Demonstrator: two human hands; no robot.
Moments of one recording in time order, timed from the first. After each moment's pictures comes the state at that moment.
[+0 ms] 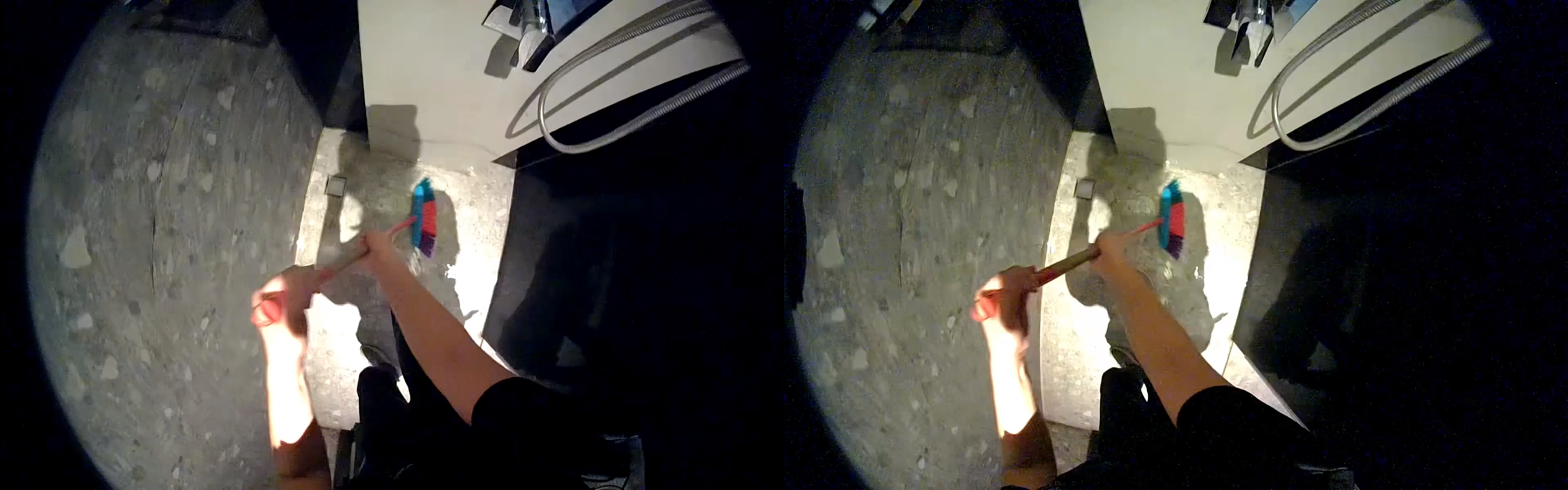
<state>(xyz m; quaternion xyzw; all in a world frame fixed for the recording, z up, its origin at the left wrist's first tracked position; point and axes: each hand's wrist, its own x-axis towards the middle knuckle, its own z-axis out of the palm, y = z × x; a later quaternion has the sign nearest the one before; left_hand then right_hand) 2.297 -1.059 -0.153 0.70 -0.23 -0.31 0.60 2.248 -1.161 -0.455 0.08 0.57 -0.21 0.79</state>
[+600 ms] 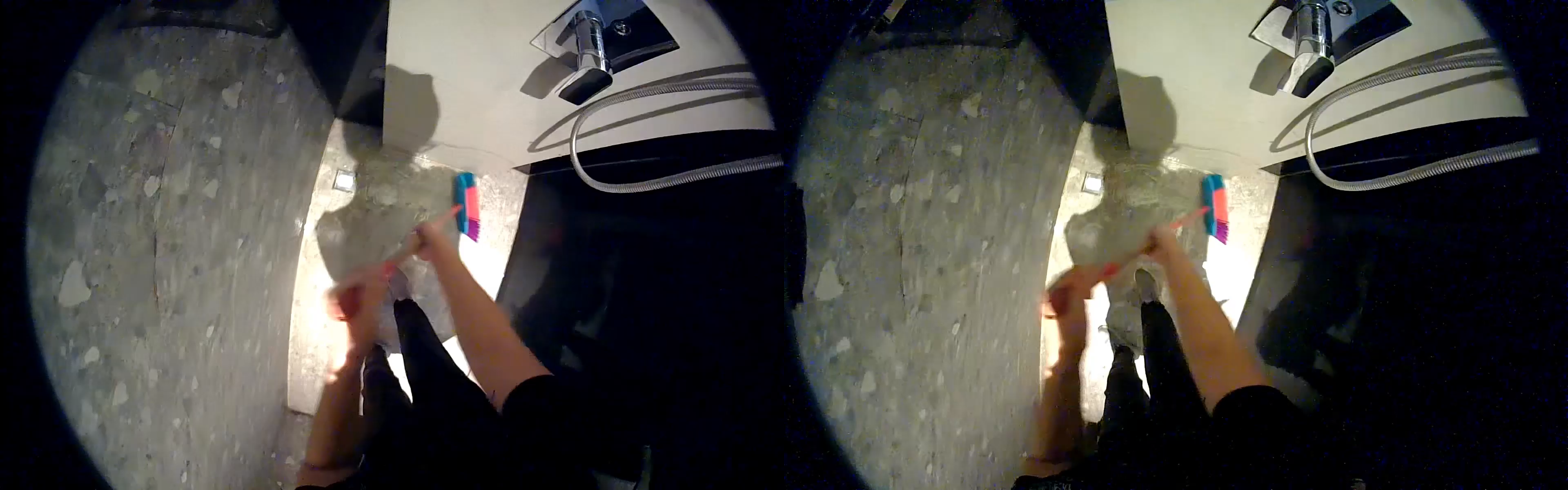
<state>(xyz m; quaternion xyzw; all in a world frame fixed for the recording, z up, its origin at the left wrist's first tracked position) 2.272 -1.114 -0.210 0.66 -0.17 -0.30 0.67 2.188 -1.260 -0.483 -0.03 0.62 -0.09 0.78</state>
